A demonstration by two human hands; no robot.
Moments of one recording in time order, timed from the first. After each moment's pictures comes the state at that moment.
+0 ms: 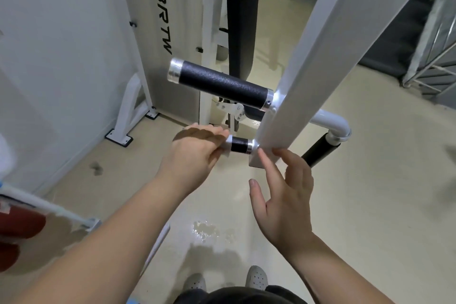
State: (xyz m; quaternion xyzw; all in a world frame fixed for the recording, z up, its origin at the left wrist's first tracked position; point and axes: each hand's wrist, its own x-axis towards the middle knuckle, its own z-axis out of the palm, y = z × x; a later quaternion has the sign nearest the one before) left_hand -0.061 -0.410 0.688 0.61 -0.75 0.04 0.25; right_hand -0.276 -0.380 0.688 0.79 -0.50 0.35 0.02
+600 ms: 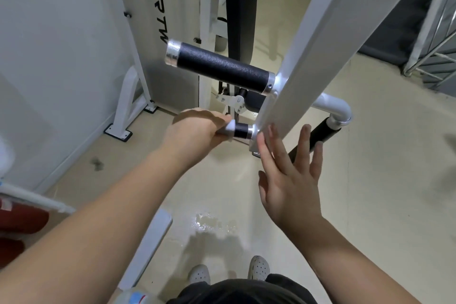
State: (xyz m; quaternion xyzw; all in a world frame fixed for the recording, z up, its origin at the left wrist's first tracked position) left_hand -0.052 -0.441 0.716 0.59 -0.79 -0.01 0.18; right_hand -0.284 -0.399 0.685 0.84 -0.49 0.16 0.17
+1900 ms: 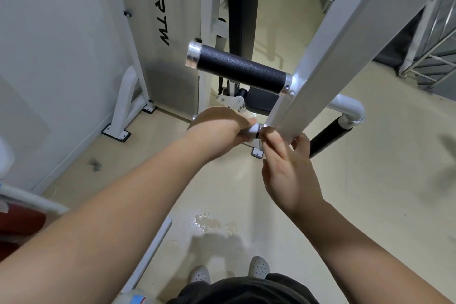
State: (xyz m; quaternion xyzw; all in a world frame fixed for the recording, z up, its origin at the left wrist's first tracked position) left_hand -0.069 -0.456 0.731 0.55 -0.82 -0.14 0.08; right_hand -0.264 -0.420 0.704 0.86 -0.48 0.13 0.10
